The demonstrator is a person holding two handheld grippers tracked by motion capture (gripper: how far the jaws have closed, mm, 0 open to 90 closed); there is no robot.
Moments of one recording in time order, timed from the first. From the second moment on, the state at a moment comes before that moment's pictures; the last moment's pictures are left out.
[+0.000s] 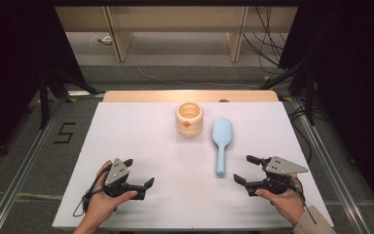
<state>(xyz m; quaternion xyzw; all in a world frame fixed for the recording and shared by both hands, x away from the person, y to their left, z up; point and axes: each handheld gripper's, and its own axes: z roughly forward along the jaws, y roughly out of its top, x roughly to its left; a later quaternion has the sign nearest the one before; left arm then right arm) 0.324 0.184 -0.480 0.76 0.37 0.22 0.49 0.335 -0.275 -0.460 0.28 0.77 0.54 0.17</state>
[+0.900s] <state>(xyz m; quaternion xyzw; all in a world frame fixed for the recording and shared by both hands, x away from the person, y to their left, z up) 0.324 0.182 -0.480 0.76 0.37 0.22 0.49 0.363 -0.245 -0.439 0.25 0.80 0.51 0.19</state>
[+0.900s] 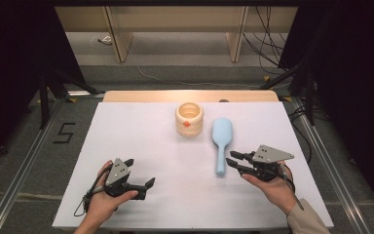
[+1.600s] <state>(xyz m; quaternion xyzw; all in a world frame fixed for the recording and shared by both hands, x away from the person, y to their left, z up) 0.324 0.182 -0.481 0.76 0.37 0.21 0.49 0.411 -0.172 -0.455 0.28 0.91 0.29 0.09</state>
